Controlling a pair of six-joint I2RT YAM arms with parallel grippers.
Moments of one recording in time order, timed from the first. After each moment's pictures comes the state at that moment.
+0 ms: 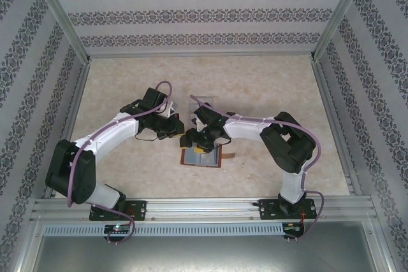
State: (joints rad) left arm -0.40 1.47 0.98 -0.58 0.58 -0.67; right arm 0.77 1.89 1.10 -0.31 -0.57 0.87
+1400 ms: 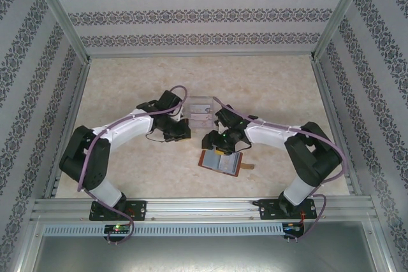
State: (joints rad) left arm -0.49 1.60 1.05 -0.64 0.43 -0.65; right arm 0.66 1.67 0.89 -0.41 -0.46 0.83
